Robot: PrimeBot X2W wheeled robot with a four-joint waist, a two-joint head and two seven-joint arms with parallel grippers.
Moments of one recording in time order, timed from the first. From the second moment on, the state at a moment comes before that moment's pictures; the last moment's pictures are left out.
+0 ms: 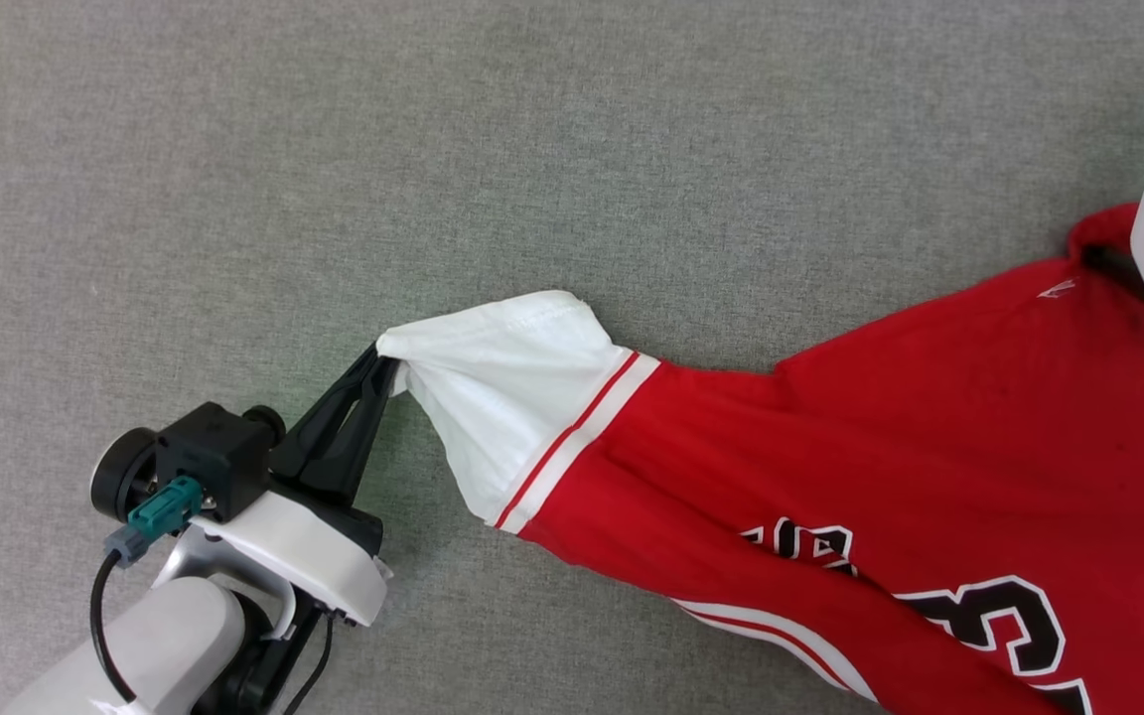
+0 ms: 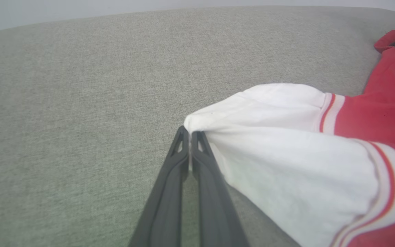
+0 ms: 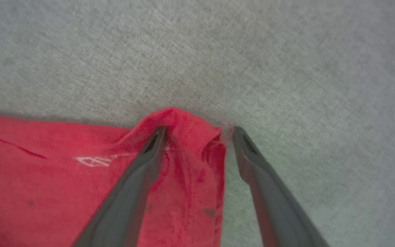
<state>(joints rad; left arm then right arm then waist) -0.43 0.71 -0.77 -0.10 -0.78 0.26 -0.24 -0.87 -0.73 0.51 0.16 0.65 0.13 1.09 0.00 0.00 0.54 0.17</state>
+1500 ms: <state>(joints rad) -1.35 0.63 -0.64 0.05 -0.65 0.06 -0.01 -1.35 -0.66 0.43 0.25 0.52 0.13 0.45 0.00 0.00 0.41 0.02</state>
